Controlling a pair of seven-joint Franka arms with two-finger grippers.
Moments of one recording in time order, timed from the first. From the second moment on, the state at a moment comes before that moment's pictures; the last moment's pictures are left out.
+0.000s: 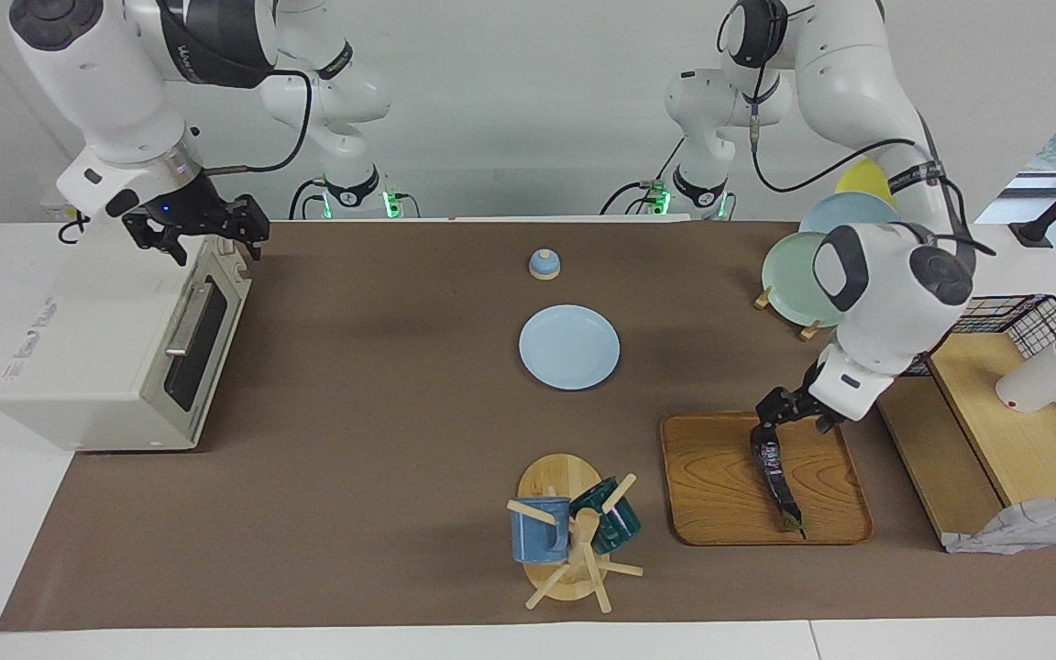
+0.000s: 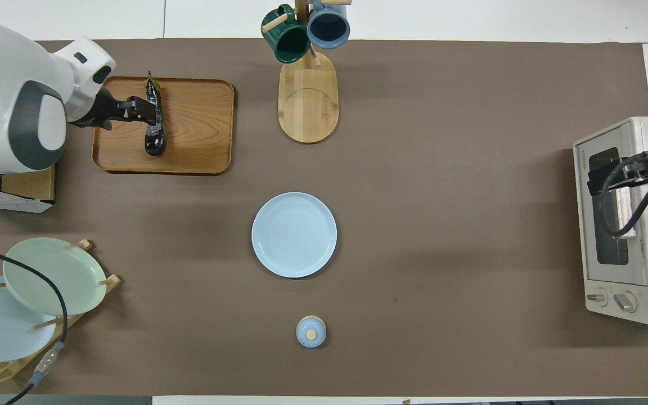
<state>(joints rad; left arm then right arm) -0.14 0.37 0.05 -1.57 -0.13 2.00 -0.05 0.03 0.01 -0.04 -1.60 -0.06 1.50 -0.13</state>
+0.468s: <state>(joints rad) -0.14 0.11 0.06 -1.57 -0.10 1.67 -0.10 0.03 0.01 -0.05 -1.60 -0.06 1.50 -0.13</state>
